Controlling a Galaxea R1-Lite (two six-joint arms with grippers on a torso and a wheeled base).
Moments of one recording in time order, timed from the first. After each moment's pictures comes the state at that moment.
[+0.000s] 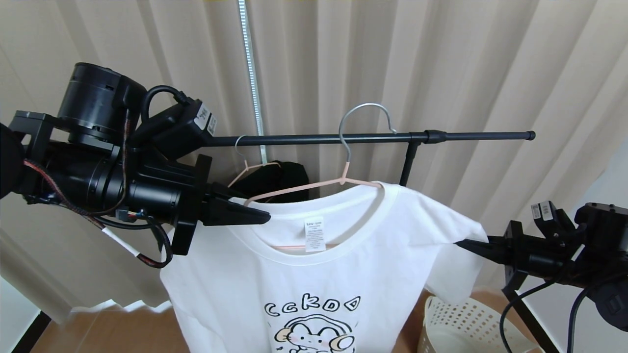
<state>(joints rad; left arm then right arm) -0.34 1.59 -1.25 0.34 -0.85 0.75 -0.17 1.96 -0.45 -1.17 1.18 -0.37</state>
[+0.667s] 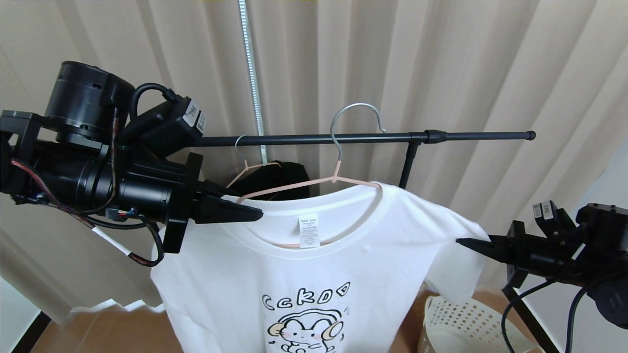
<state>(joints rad) -0.32 1.58 -1.24 0.34 -0.85 0.75 -0.19 1.98 -0.46 -1.17 1.18 -0.37</state>
